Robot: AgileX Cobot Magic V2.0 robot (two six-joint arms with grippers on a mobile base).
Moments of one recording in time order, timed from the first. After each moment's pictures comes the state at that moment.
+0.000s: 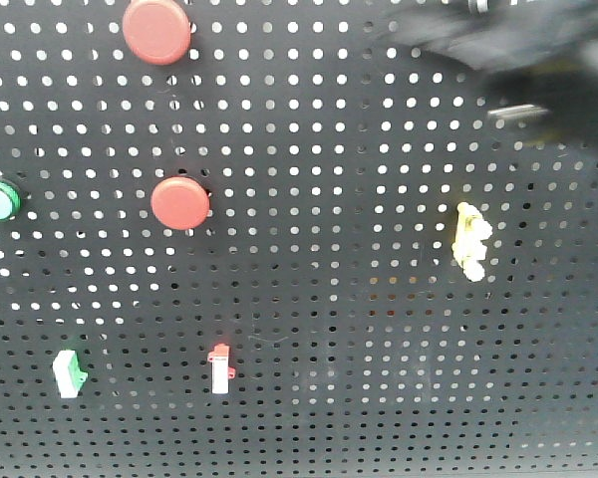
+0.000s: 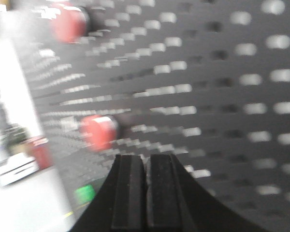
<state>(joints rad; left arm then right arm) -0.40 0.61 -0.80 -0.93 0.33 0.99 0.40 1.19 -1.38 1.36 0.41 -0.98</state>
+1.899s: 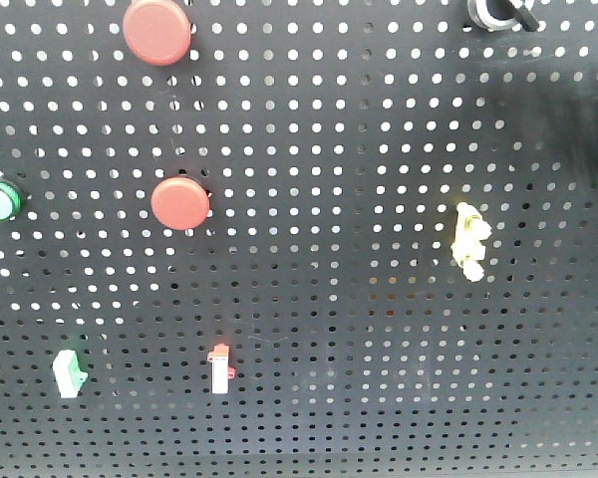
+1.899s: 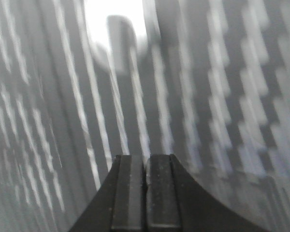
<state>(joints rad) -0.40 0.59 -0.73 -0.84 0.39 0.95 0.30 0.96 -1.03 0.86 0.20 -0.76</state>
